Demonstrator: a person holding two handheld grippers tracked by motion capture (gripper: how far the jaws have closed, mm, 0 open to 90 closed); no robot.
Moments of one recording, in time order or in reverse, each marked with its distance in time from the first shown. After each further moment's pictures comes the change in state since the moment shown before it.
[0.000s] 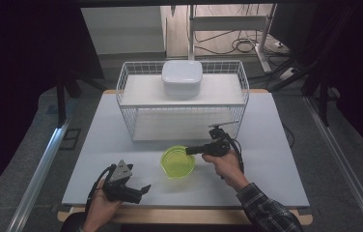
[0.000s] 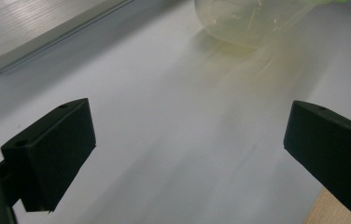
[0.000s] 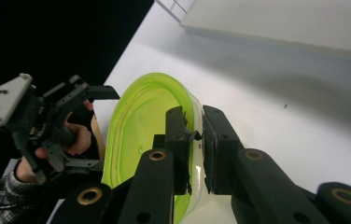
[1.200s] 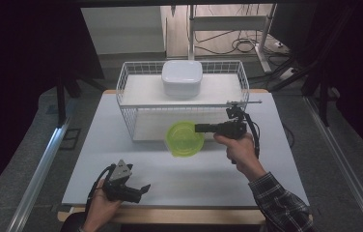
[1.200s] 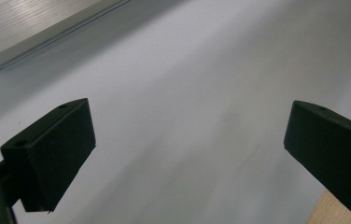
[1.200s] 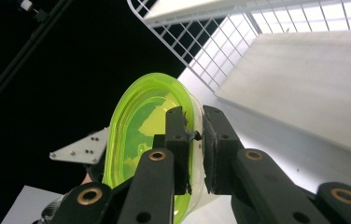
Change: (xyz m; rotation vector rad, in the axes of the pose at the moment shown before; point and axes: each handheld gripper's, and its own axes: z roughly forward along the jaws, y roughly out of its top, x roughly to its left) left arm 0.001 -0.001 0.001 0.012 0.000 -0.005; right arm 0.055 0.043 -0.070 -0.176 0.036 -0.064
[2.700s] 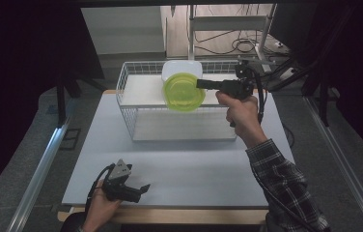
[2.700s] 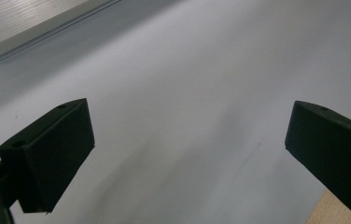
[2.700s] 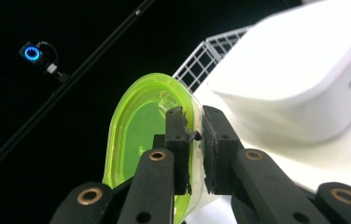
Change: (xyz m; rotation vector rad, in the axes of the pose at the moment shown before) left arm 0.003 -0.001 0.001 0.004 -0.014 -0.026; right arm 0.043 0.095 -0.024 -0.192 0.000 -0.020
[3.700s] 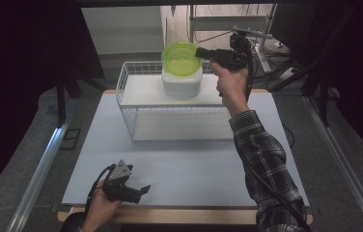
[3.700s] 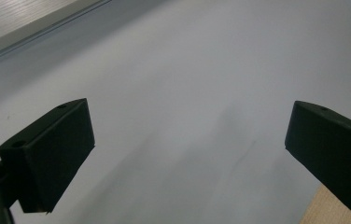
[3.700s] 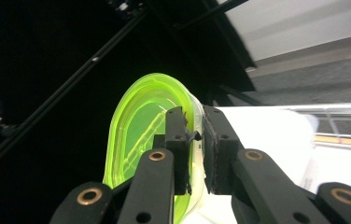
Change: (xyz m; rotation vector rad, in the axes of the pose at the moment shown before) left arm -0.001 0.000 0.001 0.006 -0.018 0.008; right arm -0.001 0.061 0.030 -0.145 -0.200 -0.002
